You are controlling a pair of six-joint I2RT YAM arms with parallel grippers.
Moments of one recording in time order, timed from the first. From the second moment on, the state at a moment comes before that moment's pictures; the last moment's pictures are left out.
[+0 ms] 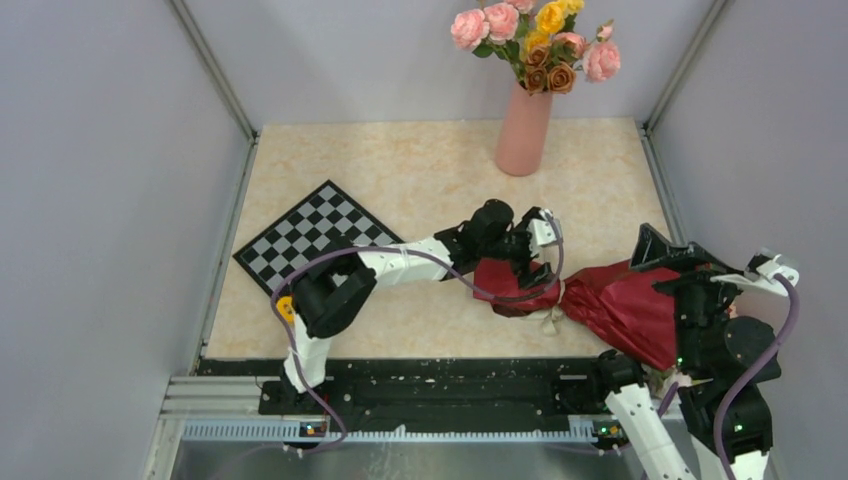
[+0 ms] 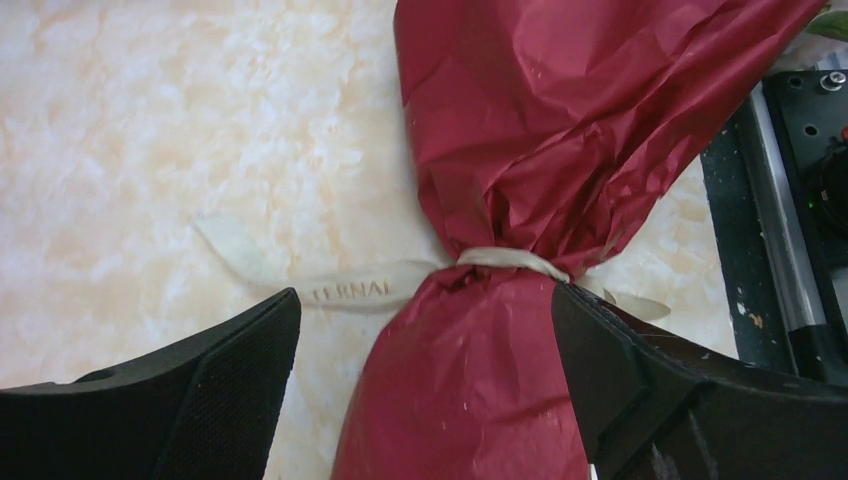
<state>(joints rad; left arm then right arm) -0.98 1.97 1.36 0.28 0.48 0.24 0.23 0.22 0.95 -0.55 0.40 0.37</state>
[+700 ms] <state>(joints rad) -1.07 2.26 1.71 -0.08 0.58 0.51 0.23 0.20 0.98 -0.64 0.42 0.36</state>
